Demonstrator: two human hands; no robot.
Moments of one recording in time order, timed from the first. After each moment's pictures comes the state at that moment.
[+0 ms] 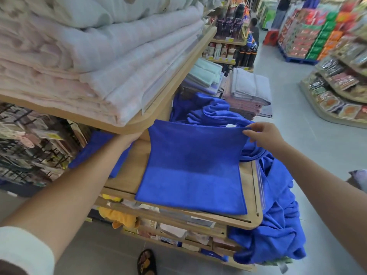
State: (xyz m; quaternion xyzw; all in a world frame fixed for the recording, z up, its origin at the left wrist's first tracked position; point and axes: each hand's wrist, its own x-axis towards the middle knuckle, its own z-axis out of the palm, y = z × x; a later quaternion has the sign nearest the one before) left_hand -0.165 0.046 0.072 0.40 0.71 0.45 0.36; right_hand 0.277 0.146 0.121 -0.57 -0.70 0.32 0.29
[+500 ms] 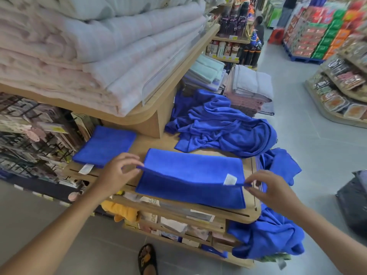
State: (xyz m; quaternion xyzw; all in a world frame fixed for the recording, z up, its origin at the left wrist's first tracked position) left_hand -0.125 -0.124 0.052 0.59 0.71 0.33 0.21; right_hand 0.343 0.007 0.053 -0.42 -0.86 0.21 0.19
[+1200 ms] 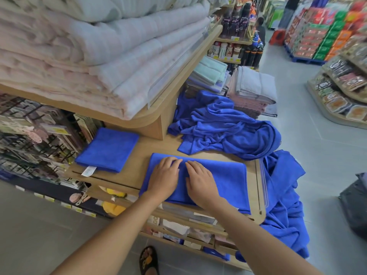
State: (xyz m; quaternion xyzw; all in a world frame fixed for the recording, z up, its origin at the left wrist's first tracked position) left_hand -0.022 -0.051 -0.009 0.66 0.73 0.18 0.05; right_hand 0.140 -0.013 -0.010 -0.43 -0.89 0.13 0.12
